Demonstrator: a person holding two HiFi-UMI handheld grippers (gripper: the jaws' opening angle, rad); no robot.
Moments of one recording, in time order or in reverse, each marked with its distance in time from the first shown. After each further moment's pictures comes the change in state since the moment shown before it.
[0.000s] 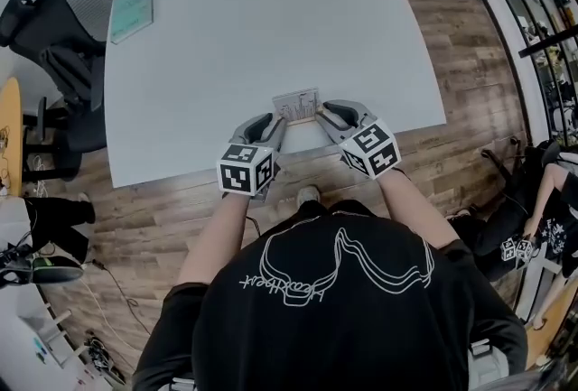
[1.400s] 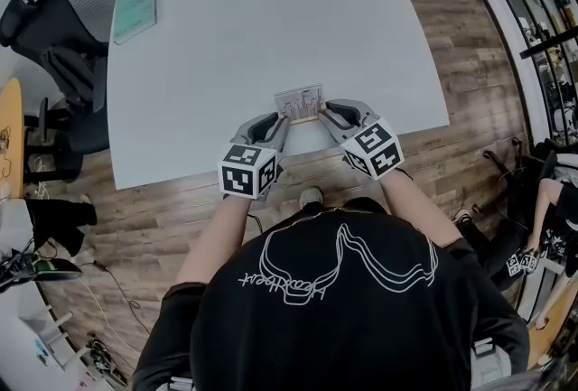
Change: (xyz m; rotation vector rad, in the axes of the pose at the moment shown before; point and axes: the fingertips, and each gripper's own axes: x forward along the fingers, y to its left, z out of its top) left arm -0.010 -0.003 0.016 0.049 -0.015 -0.016; right arm 0.003 0.004 0.013 -0.027 0.008 -0.012
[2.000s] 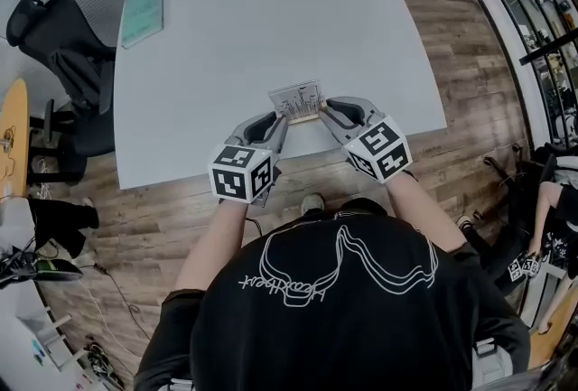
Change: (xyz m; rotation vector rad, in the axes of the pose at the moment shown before) left arm -0.031 -0.018 0.037 -0.019 -0.055 -0.003; right arm -0.033 0.009 0.044 -0.045 -0.041 0.002
